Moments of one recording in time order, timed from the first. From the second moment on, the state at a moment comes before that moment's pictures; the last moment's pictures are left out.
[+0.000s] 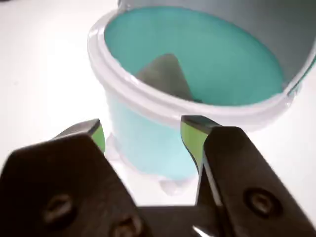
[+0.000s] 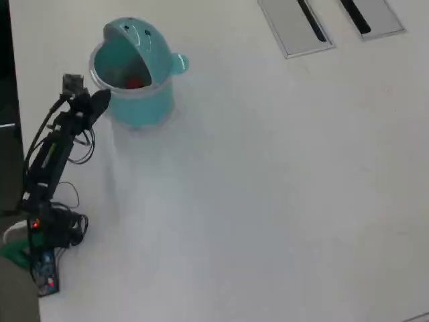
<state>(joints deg) -57.6 105.1 101.1 27.0 -100.0</state>
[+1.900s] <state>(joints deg) -17.6 131.3 133.2 -9.6 -28.3</state>
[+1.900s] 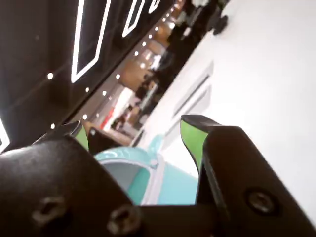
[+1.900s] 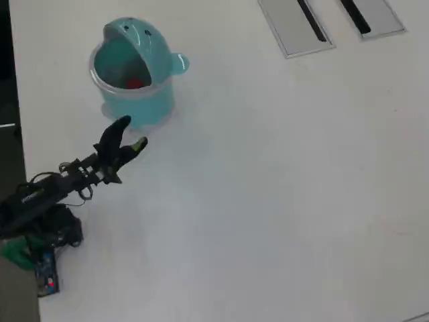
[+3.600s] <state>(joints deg) -1.7 131.3 177.5 -24.3 1.5</state>
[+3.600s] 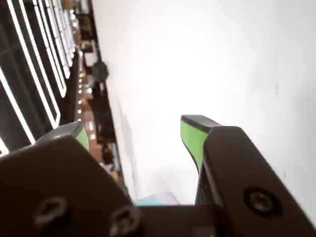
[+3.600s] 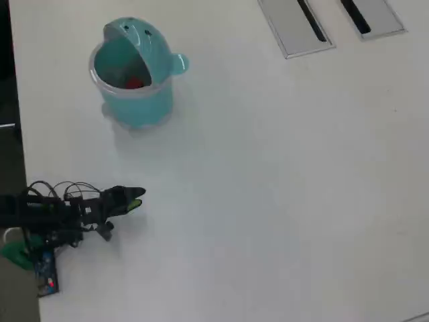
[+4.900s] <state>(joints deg) -4.0 131.3 177.5 -12.6 1.9</state>
